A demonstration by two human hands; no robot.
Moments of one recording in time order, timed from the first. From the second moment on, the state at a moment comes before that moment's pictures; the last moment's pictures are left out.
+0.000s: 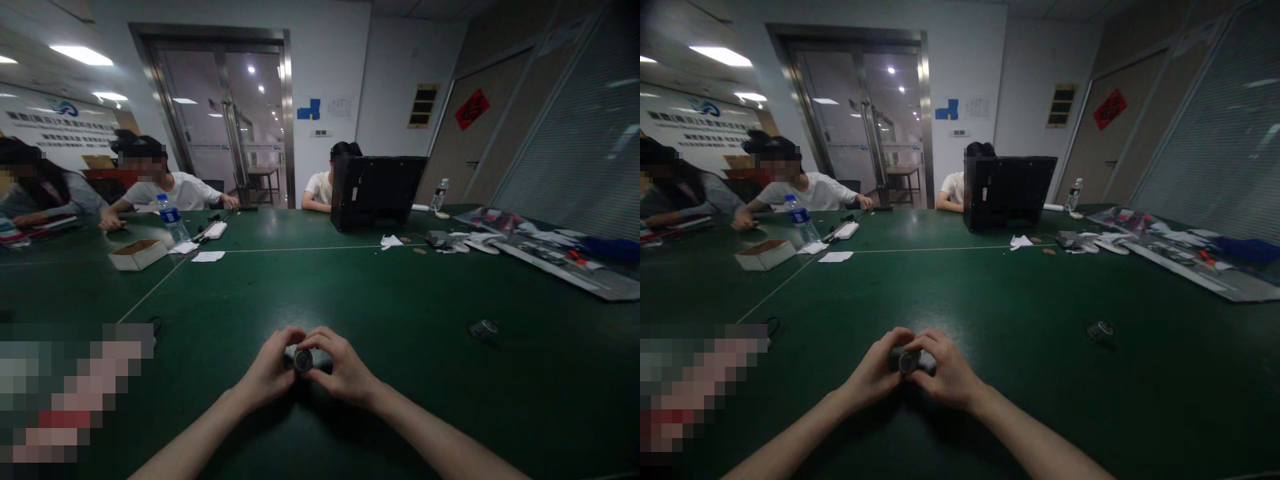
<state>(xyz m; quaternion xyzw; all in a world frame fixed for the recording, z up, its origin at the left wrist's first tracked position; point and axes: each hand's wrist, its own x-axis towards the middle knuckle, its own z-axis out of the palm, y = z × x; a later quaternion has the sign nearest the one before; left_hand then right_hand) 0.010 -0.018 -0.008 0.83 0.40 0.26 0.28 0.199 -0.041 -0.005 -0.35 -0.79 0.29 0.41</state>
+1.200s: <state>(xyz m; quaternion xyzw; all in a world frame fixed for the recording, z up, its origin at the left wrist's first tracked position) 0.011 -0.023 -0.002 0.88 0.32 0.31 0.16 0.197 -0.024 -0.026 -0.31 -0.53 0.69 0.37</state>
